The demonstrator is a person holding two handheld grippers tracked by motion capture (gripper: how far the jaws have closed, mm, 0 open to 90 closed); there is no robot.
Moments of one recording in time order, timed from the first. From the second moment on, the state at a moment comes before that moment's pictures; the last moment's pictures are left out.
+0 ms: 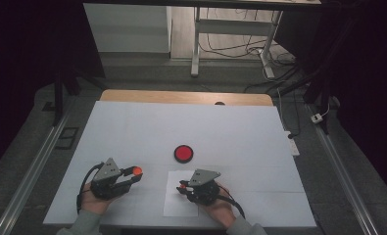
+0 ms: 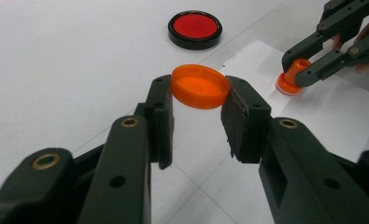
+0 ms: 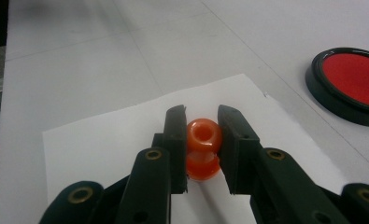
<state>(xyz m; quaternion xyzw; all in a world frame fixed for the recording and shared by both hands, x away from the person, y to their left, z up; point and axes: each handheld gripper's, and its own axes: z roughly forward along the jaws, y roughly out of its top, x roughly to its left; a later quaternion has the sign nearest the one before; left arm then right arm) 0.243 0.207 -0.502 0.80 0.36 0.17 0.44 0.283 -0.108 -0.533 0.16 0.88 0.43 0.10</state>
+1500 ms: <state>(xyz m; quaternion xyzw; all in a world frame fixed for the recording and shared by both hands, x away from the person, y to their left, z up) 0.243 0.201 -0.502 0.81 0.35 0.16 0.44 0.298 -0.169 -0.471 0.23 0.77 0.59 0.08</state>
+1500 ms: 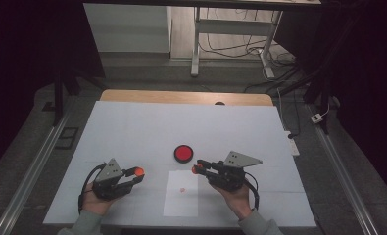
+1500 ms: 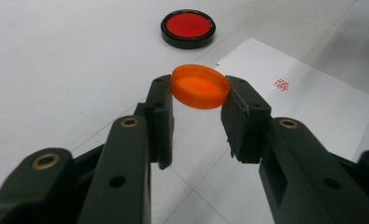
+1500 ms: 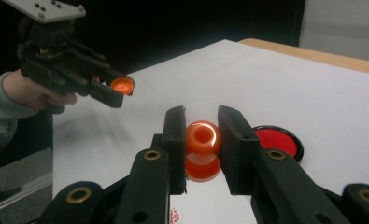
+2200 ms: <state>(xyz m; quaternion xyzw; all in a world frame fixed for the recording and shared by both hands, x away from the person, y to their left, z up) 0.243 0.197 -0.503 0.81 0.35 0.16 0.44 0.298 -0.170 -0.470 0.23 0.76 0.60 0.08</state>
